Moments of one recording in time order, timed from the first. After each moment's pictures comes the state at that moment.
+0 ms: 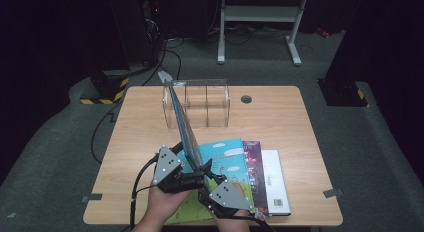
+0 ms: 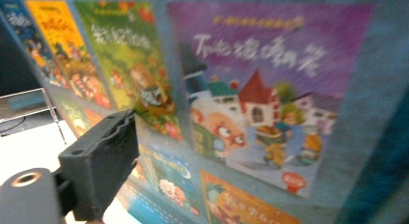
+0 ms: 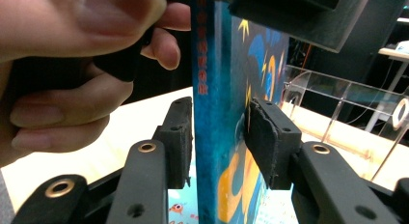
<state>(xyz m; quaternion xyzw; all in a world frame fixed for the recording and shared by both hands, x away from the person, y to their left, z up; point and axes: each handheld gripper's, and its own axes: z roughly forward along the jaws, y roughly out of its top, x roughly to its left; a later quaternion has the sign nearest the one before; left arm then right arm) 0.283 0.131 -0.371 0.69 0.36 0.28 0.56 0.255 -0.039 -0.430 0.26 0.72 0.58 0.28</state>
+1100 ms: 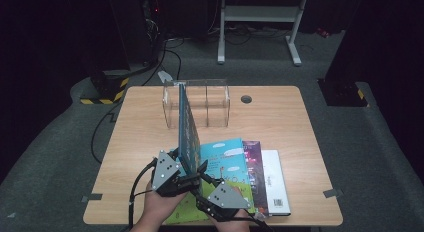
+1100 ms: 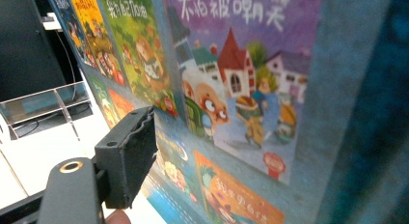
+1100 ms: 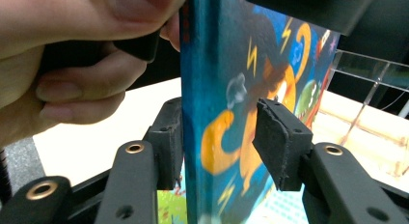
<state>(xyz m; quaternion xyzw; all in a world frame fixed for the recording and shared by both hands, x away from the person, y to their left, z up) 0.276 0.136 -0.380 0.70 0.35 0.30 0.55 0.252 -0.040 -0.439 0.25 0.74 0.57 0.24</state>
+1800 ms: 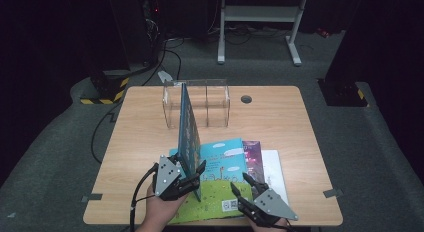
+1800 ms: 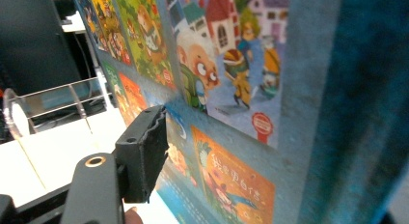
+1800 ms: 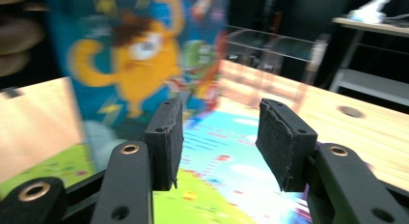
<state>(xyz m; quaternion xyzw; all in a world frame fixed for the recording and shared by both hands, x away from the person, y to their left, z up) 0.270 0.133 -0.392 0.69 0.36 0.33 0.54 0.245 -0.138 -0.450 0.32 0.71 0.55 0.31</state>
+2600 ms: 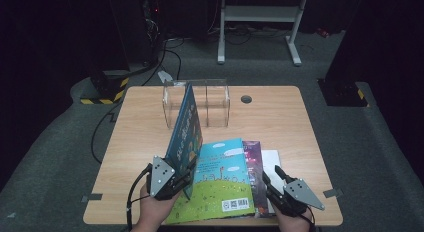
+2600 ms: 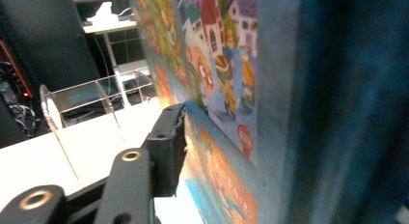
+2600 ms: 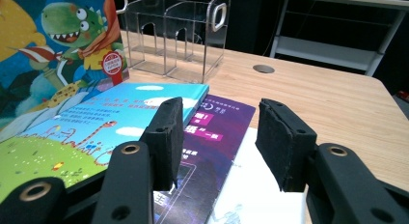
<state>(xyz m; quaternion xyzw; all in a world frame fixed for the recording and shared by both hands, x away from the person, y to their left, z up) 0.270 0.147 -0.396 0.68 0.37 0.36 0.52 0.270 -0.200 -0.464 0.42 0.68 0.49 0.34</state>
